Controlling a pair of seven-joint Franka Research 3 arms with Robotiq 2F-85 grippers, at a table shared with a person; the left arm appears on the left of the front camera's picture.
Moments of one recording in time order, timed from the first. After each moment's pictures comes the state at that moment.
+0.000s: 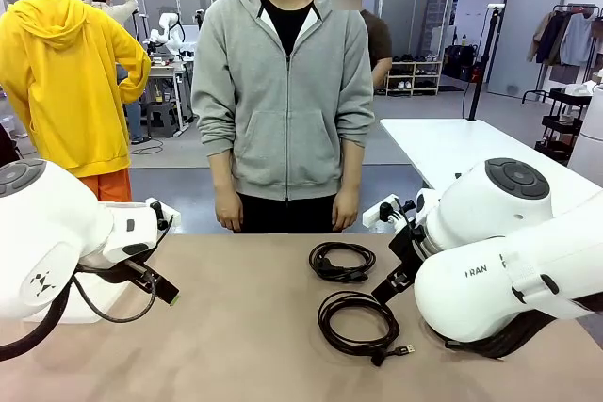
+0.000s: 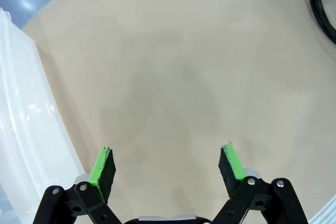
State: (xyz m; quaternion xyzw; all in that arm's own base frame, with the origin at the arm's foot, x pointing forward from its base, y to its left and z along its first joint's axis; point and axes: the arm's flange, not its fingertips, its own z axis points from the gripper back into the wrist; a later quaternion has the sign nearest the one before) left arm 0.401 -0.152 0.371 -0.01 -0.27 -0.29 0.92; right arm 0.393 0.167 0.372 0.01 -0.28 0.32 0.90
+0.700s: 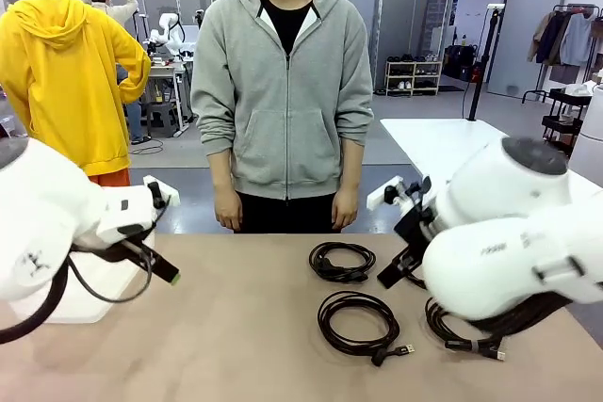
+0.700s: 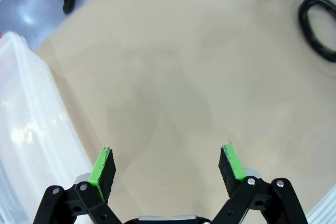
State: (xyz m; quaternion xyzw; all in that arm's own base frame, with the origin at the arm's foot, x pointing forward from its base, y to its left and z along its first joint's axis) left arm 0.403 -0.152 0.411 -0.02 -0.30 -0.31 0.90; right arm 0.393 0.159 0.410 0.01 -0.29 0.34 0.89
